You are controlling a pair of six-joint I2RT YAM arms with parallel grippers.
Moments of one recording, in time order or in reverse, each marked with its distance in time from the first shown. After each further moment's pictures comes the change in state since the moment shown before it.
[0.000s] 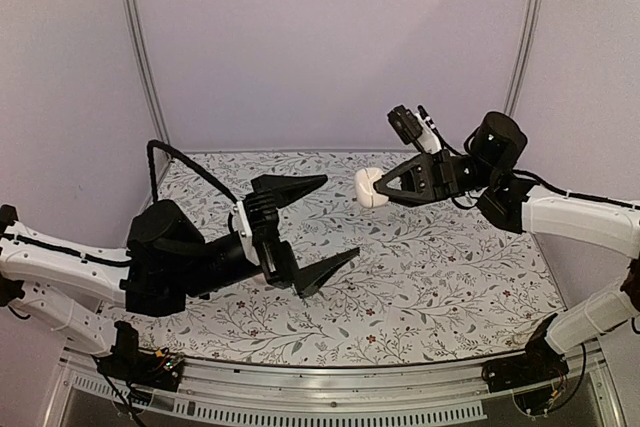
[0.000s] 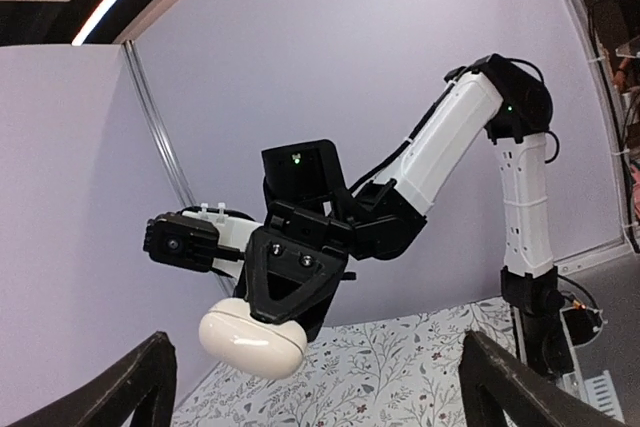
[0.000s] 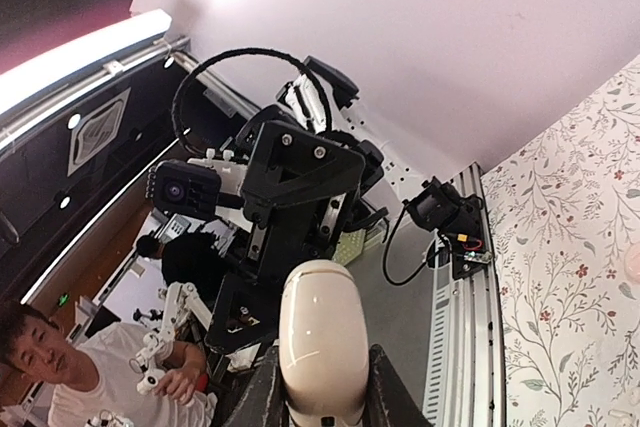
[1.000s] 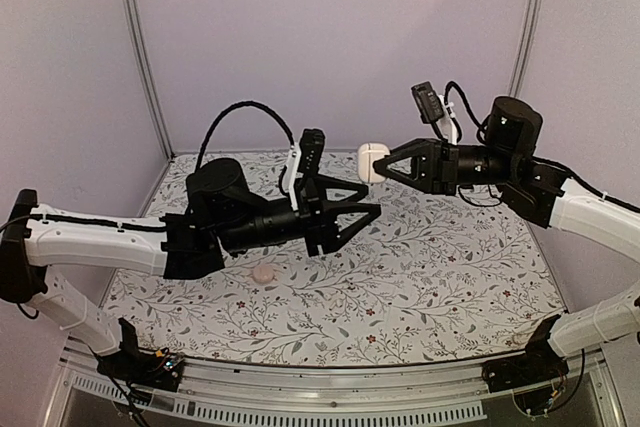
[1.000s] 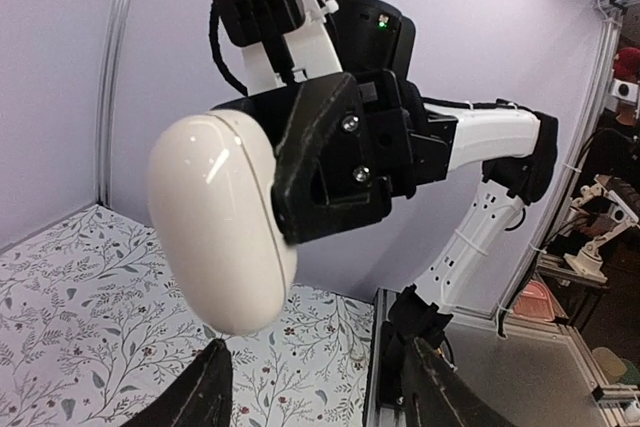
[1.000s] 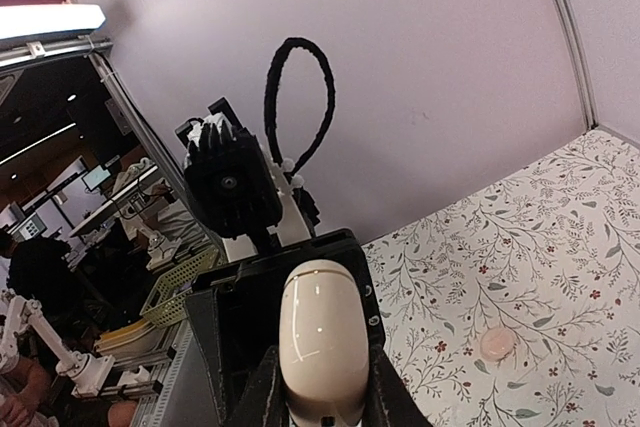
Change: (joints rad) left arm 0.207 0.187 0.183 -0.166 0.273 -0.745; right arm 0.011 -0.154 0.109 -0.501 0.351 -0.602
